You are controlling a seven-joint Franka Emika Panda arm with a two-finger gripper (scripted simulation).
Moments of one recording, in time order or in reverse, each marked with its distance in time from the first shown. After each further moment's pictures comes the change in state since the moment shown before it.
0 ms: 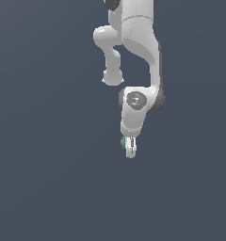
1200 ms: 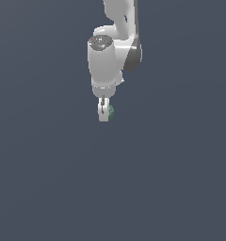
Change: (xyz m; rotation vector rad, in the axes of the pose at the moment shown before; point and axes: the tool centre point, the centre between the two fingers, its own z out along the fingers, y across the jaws) arm 0.111 0.085 -0.138 -0.001 -0.004 0.001
